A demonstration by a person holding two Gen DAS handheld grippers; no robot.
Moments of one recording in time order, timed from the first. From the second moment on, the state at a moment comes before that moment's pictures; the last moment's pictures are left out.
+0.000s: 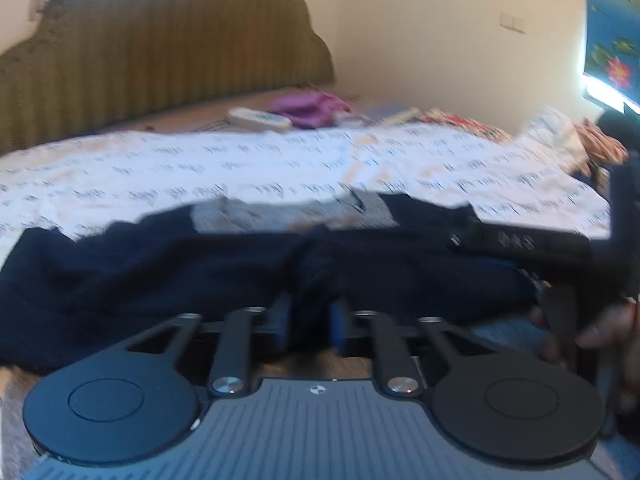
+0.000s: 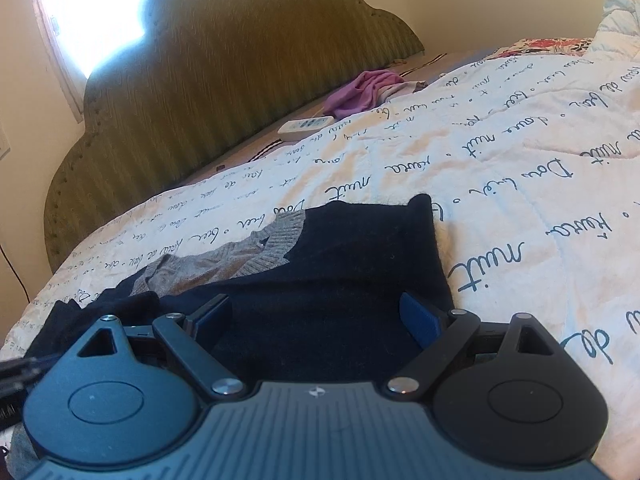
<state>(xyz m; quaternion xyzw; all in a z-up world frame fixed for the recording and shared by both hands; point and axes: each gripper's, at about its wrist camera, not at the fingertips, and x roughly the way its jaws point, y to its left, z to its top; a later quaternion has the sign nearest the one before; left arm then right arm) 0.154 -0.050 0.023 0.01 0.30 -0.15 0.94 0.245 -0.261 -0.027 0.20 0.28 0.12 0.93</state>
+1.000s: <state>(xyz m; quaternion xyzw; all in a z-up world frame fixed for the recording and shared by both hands) 0.070 0.064 0.009 -0.13 0.29 -0.08 0.94 0.268 -0.137 0.017 0.16 0.42 0.24 0.86</state>
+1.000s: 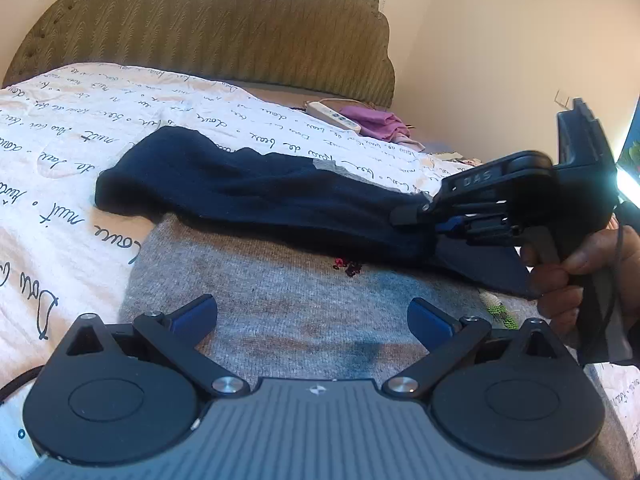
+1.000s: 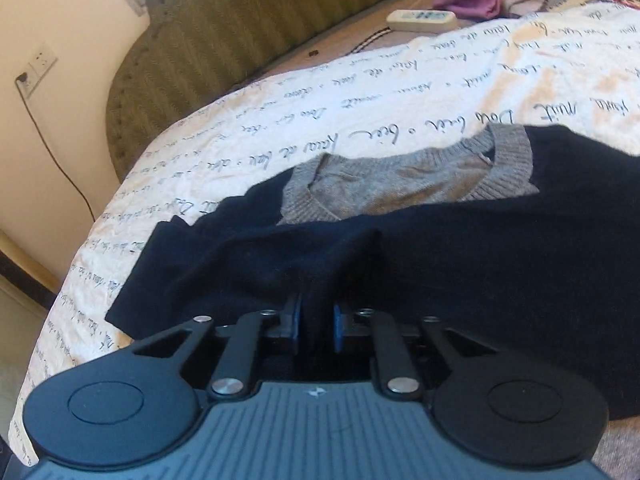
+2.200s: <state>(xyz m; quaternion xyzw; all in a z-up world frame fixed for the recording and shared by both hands) 0.181 -0.016 0.035 0.06 0.28 -0.07 0.95 0.249 -0.231 0.024 0.10 0.32 0.13 0.93</state>
